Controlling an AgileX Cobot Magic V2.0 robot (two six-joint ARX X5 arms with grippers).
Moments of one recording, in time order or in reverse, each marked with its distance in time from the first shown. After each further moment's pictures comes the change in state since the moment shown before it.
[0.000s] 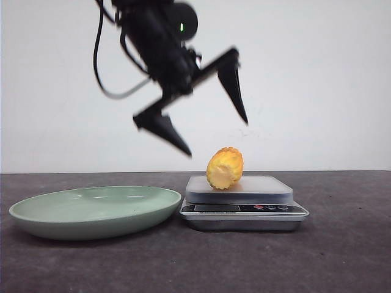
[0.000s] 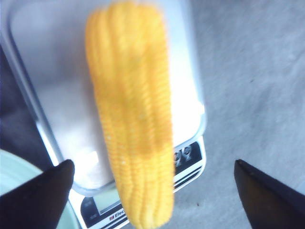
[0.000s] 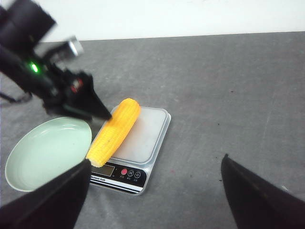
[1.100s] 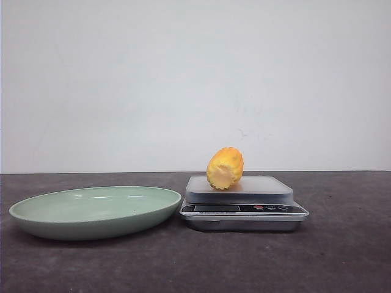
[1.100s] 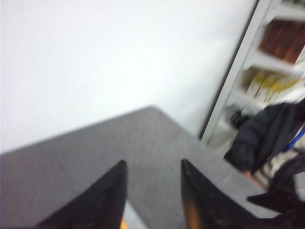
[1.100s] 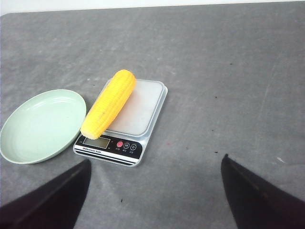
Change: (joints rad) left arm -0.147 -0.528 0.952 -0.496 -0.372 0.215; right arm 0.000 0.000 0.000 -0.102 0.001 -0.027
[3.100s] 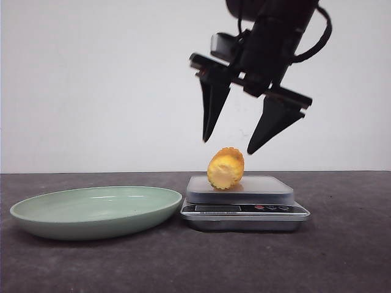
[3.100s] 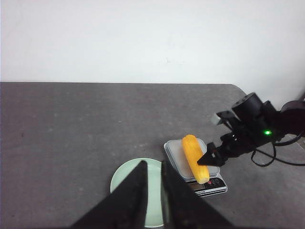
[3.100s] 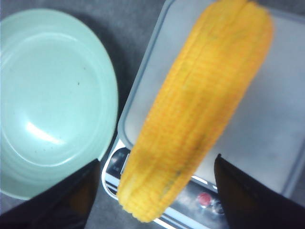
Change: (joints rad) left arm -0.001 -0.797 -0.970 -0.001 -0.314 -0.147; right arm 0.413 1.279 0.408 0.283 0.045 0.218
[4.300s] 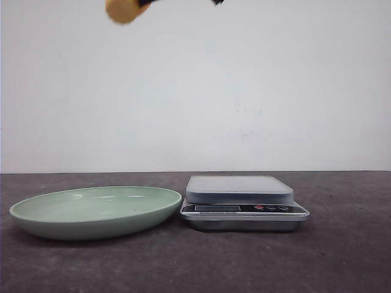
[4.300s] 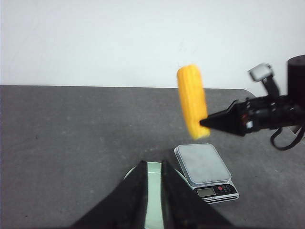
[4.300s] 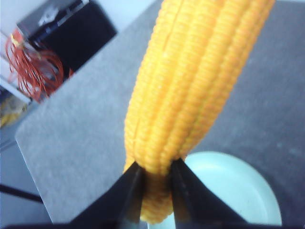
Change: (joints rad) left arm 0.000 -0.003 0.000 0.000 -0.053 0.007; right arm 0.189 -0.075 0.247 0.224 -0.100 0.001
